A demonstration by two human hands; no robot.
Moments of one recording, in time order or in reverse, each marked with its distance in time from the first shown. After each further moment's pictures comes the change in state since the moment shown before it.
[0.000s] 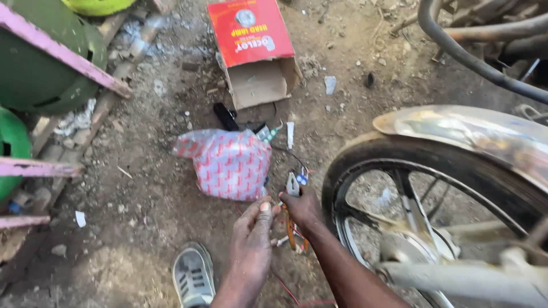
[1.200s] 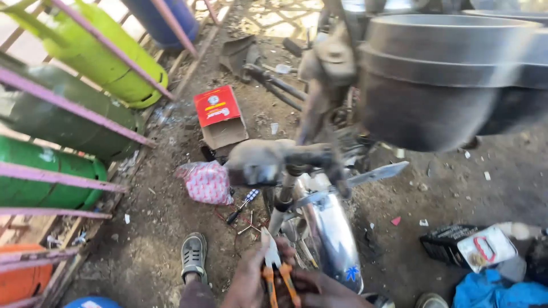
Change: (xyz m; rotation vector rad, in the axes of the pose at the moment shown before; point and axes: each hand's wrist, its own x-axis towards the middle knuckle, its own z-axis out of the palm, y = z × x) left_hand -0.335 -0.089 0.255 -0.266 -0.184 -0.111; right_hand -0.332 0.156 -0.479 0.555 -1.105 -0.462
